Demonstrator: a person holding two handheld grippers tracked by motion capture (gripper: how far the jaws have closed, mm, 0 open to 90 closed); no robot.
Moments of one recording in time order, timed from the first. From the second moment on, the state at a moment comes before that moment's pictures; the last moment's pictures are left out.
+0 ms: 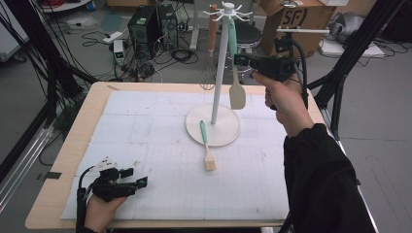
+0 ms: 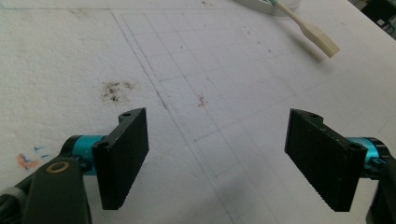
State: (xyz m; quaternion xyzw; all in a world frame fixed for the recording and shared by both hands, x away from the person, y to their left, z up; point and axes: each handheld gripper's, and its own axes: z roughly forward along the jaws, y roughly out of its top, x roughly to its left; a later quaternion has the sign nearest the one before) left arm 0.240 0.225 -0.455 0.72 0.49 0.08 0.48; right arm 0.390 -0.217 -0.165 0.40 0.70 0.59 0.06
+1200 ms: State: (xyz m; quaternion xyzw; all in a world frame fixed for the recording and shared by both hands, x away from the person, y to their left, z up) left arm 0.241 0.226 -0.456 0.72 0.49 0.07 0.48; right arm 0.407 -0.237 -0.125 0.45 0.67 0.58 0.14
